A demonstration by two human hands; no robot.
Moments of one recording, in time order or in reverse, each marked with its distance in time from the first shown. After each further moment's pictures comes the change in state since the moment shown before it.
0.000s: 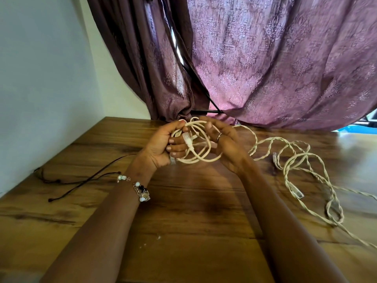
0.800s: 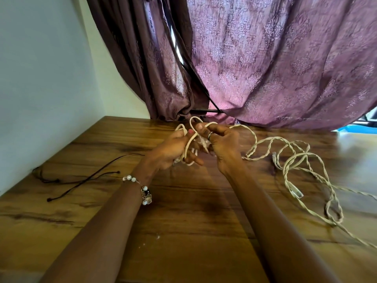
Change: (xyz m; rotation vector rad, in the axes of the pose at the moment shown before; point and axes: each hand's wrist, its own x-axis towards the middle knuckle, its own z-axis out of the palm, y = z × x) left_hand 0.001 -0.016 0.023 0.611 0.330 0.038; right_hand -0.005 -0.004 0.027 -0.031 0.359 0.009
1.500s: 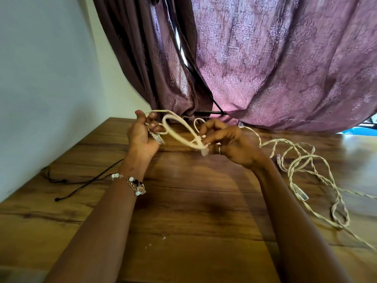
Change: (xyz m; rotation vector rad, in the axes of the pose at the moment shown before) left_hand 0.016 0.009 -0.070 -1.030 0.425 0.291; right_hand 0.012 -0.020 -0.032 -0.426 -0.763 -0.367
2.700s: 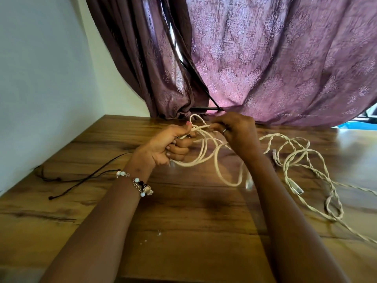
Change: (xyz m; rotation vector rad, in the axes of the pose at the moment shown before) left_hand -0.033 -0.028 0.012 0.641 -0.622 -0.653; right_hand 0.002 0.015 -0.019 -0.853 0.489 -0.232
